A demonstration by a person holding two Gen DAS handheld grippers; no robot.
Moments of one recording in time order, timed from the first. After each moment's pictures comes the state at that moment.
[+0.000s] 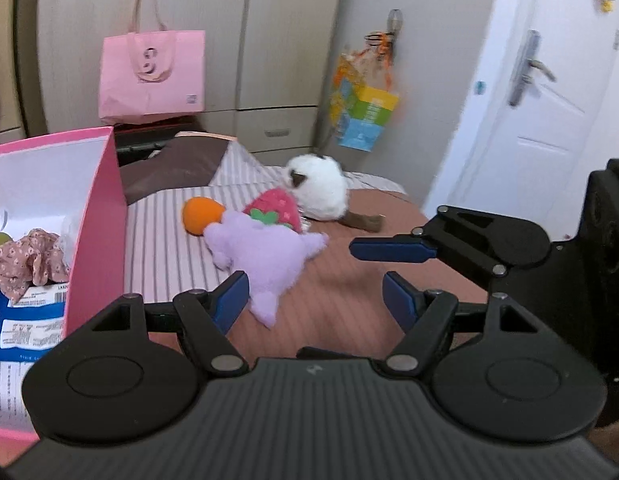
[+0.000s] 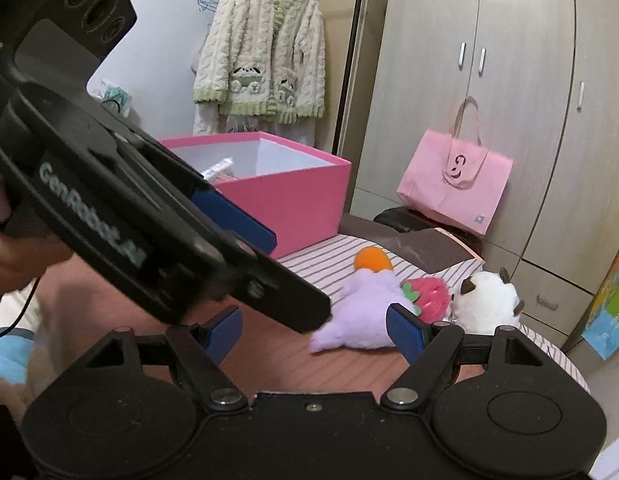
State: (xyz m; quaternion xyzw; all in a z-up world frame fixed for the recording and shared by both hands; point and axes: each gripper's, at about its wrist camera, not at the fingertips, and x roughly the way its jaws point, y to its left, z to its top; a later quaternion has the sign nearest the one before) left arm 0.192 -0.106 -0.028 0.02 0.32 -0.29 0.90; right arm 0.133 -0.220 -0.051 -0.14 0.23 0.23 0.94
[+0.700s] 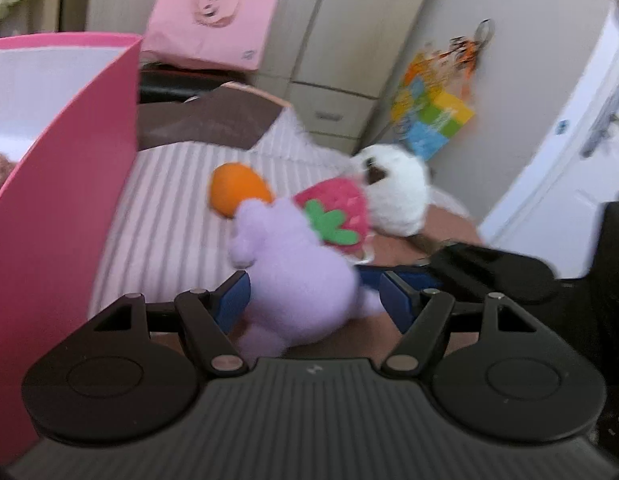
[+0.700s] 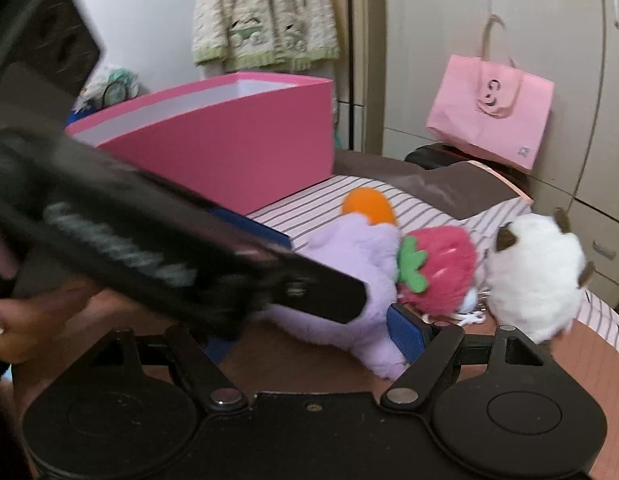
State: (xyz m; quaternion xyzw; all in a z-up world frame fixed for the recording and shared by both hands) left arm 0.266 -0.114 -0.085 -0.08 0.38 -0.21 0.90; right arm 0.216 -0.226 -0.095 -0.11 0.31 0.28 0.90
